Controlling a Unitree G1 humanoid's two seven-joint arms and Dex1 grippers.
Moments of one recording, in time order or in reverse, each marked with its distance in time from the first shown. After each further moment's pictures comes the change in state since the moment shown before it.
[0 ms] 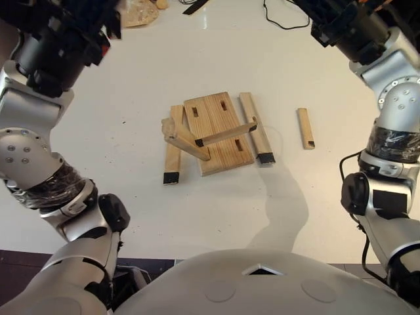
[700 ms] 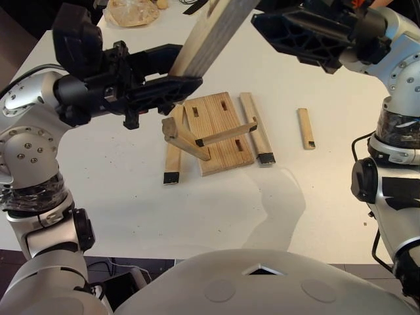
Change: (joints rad) left arm 0.106 0.167 -0.229 0.026 0.115 -0.131 -0.296; right arm -0.070 -0.047 0.118 -0.001 0.048 0.115 0.168
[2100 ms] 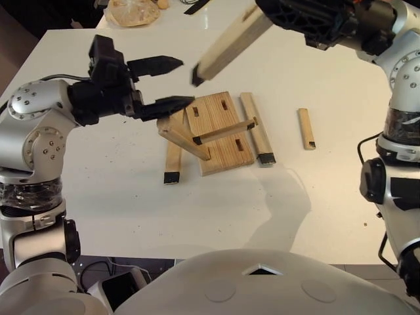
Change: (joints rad) left arm 0.053 0.086 -0.084 0.198 0.339 -0.253 -0.017; right arm 0.015 -0.128 0.041 0.177 -0.392 -0.349 0.102
